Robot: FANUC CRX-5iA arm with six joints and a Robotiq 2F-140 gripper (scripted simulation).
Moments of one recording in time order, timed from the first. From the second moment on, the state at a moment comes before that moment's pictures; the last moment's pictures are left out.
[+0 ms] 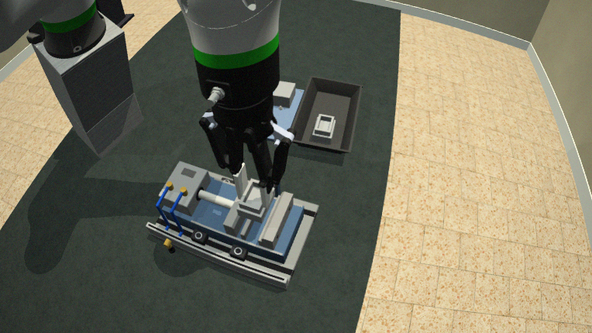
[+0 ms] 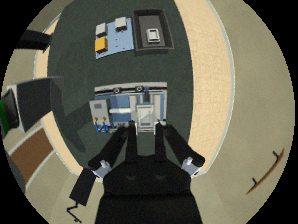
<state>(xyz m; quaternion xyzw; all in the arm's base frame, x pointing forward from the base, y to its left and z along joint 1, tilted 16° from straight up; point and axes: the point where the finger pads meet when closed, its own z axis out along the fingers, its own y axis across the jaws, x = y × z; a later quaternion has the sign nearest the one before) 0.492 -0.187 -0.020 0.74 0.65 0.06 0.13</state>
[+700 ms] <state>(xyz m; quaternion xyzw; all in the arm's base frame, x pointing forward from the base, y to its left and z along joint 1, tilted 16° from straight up) 0.488 -0.185 -0.006 0.74 0.65 0.06 0.13</state>
